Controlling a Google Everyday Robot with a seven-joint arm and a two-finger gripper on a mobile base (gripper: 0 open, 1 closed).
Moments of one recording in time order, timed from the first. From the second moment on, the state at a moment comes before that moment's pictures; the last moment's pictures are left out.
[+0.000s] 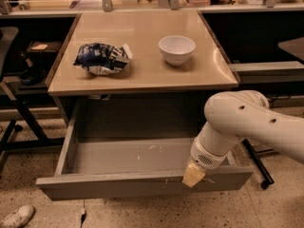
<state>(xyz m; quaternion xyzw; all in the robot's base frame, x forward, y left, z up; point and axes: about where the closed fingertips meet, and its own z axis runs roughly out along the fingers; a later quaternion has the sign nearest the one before) 0.418 -0.124 0.657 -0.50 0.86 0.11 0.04</state>
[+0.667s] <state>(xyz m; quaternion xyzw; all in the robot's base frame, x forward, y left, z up) 0.398 -0.124 0.657 -0.48 0.87 0.11 0.03</state>
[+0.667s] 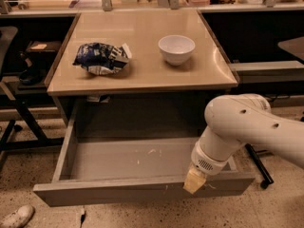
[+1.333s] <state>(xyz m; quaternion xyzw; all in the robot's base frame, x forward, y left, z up) 0.380 -0.125 0.658 -0.47 0.88 0.12 0.01</state>
